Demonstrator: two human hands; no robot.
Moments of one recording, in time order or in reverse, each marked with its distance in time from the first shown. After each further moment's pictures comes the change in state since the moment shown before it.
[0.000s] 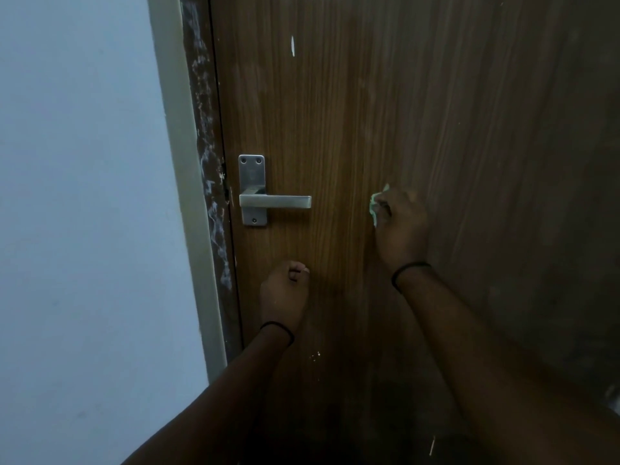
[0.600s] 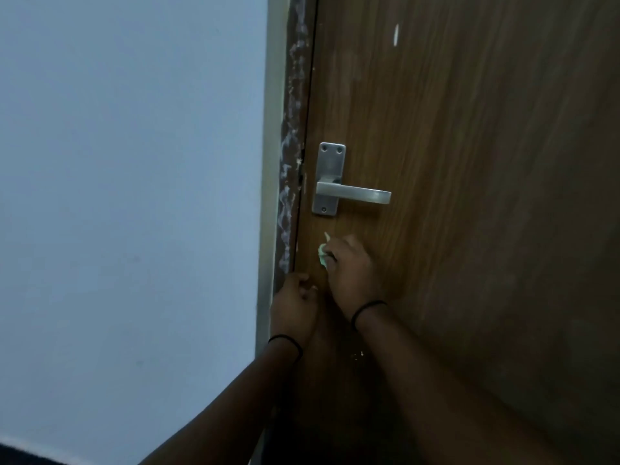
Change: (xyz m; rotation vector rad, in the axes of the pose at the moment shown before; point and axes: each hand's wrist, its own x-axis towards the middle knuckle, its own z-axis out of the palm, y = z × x) left_hand -0.014 -0.052 -0.057 0.128 0.122 -0.162; right_hand -0.101 -0.073 0.108 0.001 -0.462 -0.155
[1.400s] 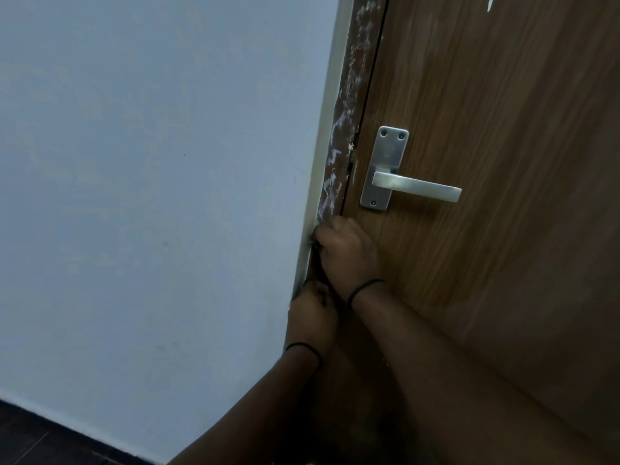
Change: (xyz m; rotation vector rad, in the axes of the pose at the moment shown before) left_hand 0.006 -0.037 -0.009 0.052 0.008 -0.084; right_hand 0.032 -0.049 0.048 -0.207 -0.019 -0.336
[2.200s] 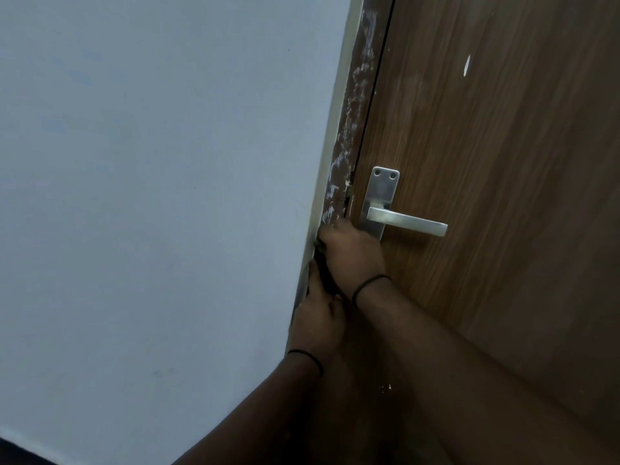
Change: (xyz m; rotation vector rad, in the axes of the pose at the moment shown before) left_hand 0.011 0.035 -0.015 -0.081 0.004 0.246; right_hand 0.042 -0.005 -0.042 -0.175 -0.170 0.025
